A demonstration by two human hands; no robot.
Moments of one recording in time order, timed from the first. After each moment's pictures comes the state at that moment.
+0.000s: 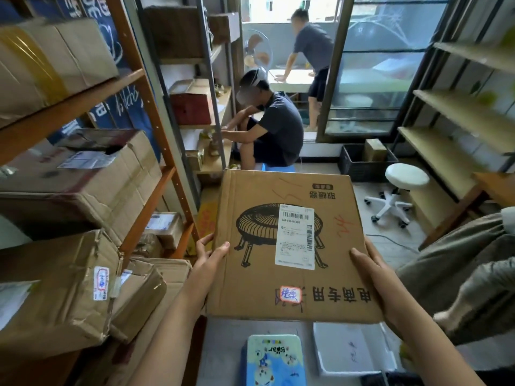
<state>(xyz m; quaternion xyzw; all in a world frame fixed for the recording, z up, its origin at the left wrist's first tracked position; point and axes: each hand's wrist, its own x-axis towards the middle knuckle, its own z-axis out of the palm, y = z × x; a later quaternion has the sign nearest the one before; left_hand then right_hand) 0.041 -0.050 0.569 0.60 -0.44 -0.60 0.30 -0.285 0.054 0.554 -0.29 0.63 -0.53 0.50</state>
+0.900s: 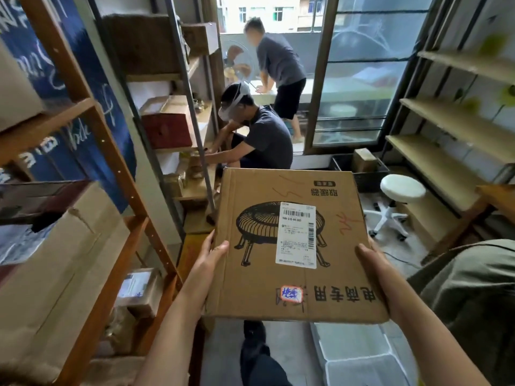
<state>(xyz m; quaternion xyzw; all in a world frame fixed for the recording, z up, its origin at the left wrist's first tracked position) 0.002 -0.256 0.563 0.51 -0.47 -0.64 0.32 -0.307 -0.128 0.554 -0.27 0.61 -0.57 0.48</state>
